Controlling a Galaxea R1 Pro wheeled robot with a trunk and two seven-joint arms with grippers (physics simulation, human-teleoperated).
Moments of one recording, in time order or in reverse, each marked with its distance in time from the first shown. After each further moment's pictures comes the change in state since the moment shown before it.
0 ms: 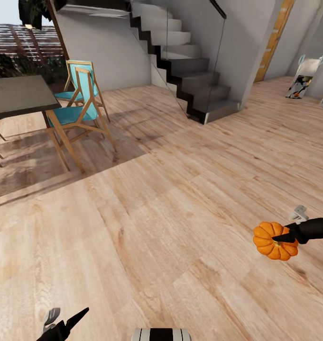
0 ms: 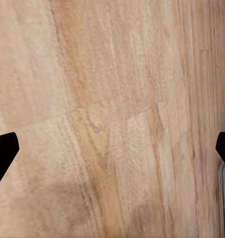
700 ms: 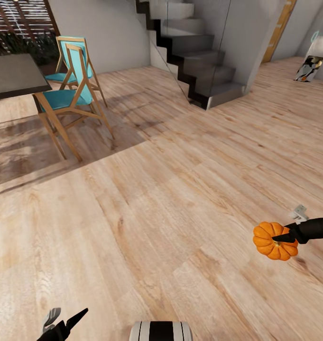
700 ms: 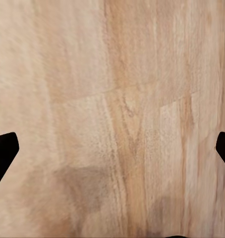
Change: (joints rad) left arm 0.000 0.000 -0.002 0.000 0.009 0.004 0.074; right arm 0.000 0.000 0.000 0.000 -0.002 0.000 0.000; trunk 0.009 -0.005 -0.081
